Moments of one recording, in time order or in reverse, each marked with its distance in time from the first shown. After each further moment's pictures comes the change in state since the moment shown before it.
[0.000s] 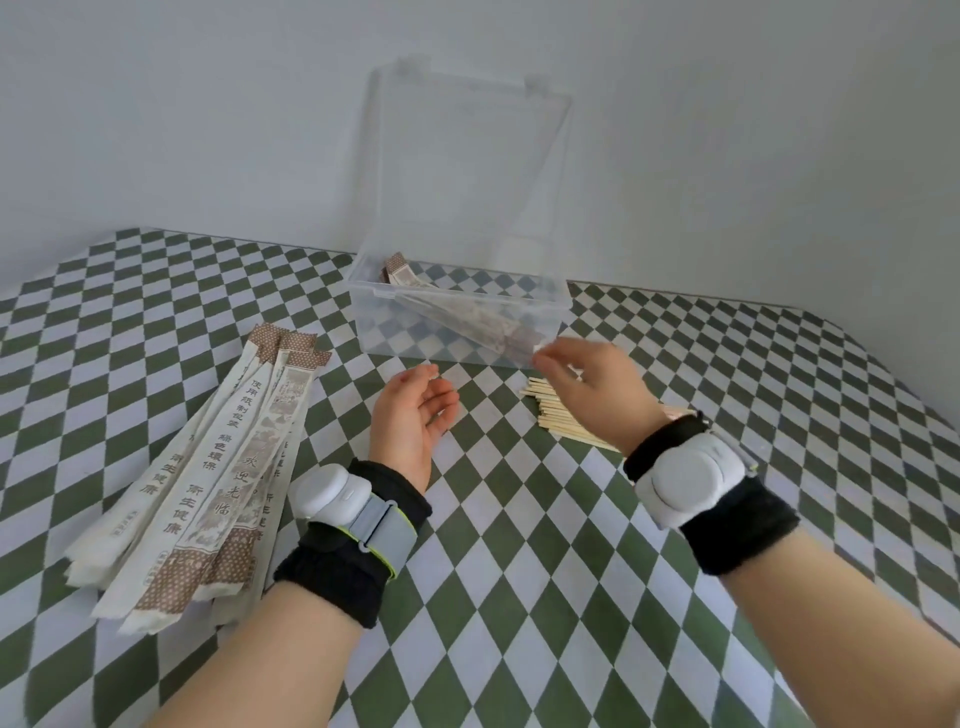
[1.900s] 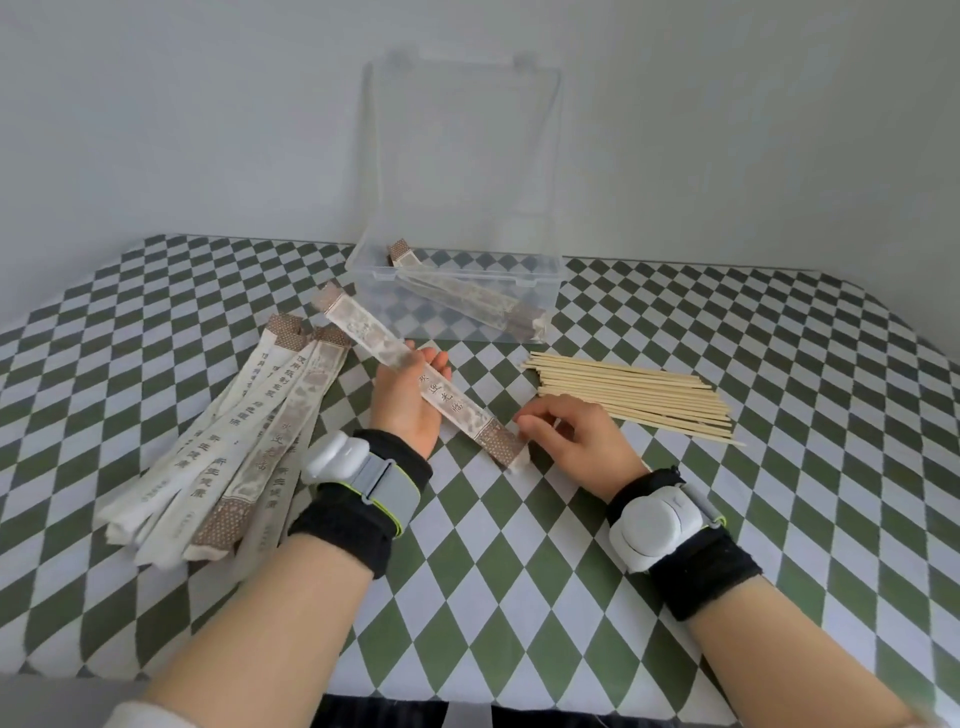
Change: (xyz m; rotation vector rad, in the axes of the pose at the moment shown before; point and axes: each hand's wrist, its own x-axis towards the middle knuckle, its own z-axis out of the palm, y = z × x) left_hand 0.004 -0.003 0.001 -0.072 -0.046 0.037; right_hand -0.058 0.034 0.042 0.210 -0.134 0.002
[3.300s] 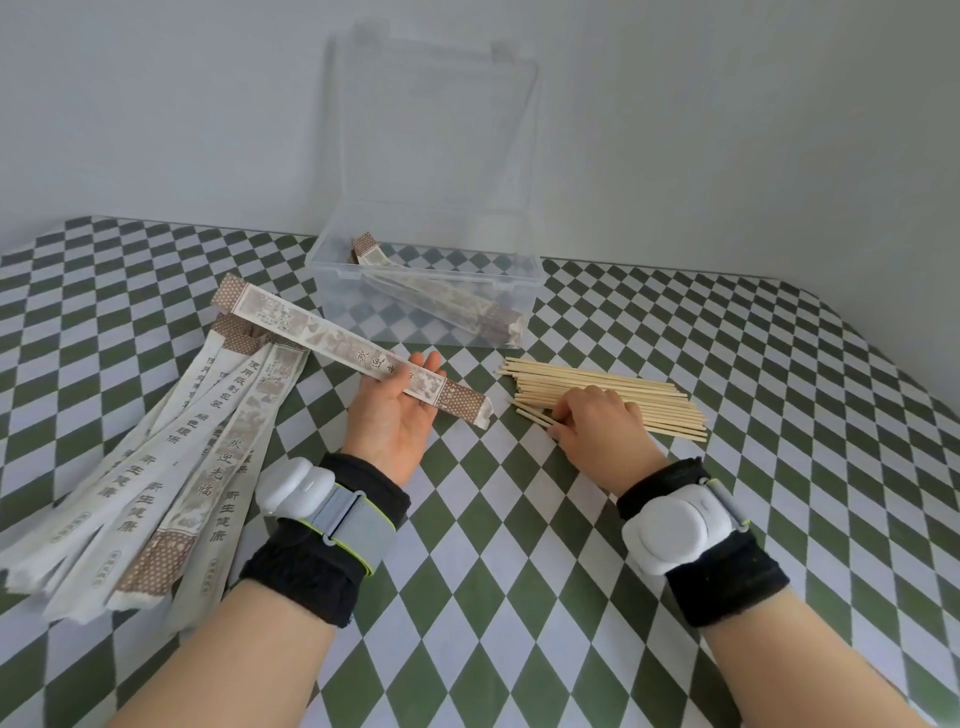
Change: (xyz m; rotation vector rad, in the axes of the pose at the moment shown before) left_hand 0.003 -0.010 -0.001 -0.264 -0.091 -0.111; right_hand 0.016 0.002 -0.027 -0.688 -0.046 0.352
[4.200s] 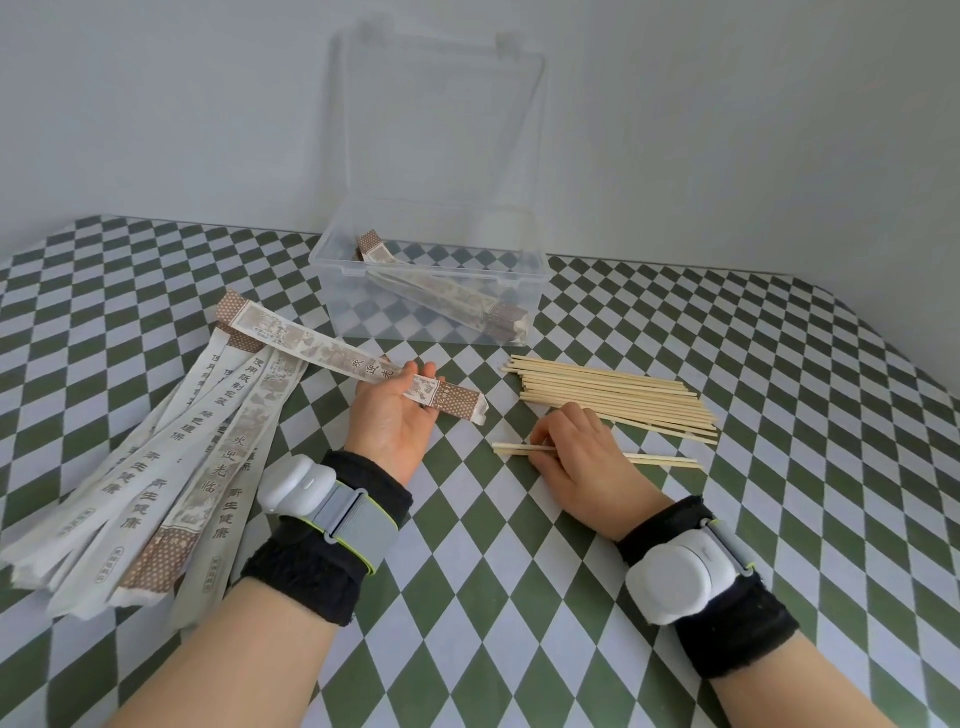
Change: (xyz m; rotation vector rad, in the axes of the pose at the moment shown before) left_hand 0.006 -0.001 -0.005 -0.001 0.076 0.003; right_hand -0.024 -0.002 0.024 0.183 0.090 -0.334
